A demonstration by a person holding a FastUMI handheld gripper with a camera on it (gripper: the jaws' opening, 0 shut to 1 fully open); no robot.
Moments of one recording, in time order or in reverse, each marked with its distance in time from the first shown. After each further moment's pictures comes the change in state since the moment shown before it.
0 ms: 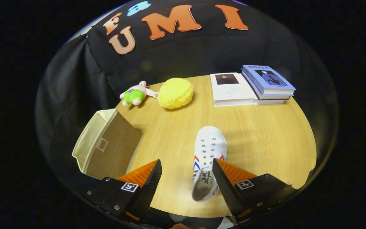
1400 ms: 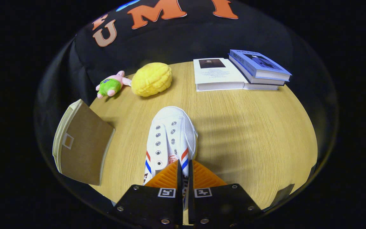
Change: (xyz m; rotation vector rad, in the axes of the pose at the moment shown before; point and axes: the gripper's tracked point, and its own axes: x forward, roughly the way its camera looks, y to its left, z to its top) arm 0.041 -0.007 -0.004 0.023 0.024 -0.057
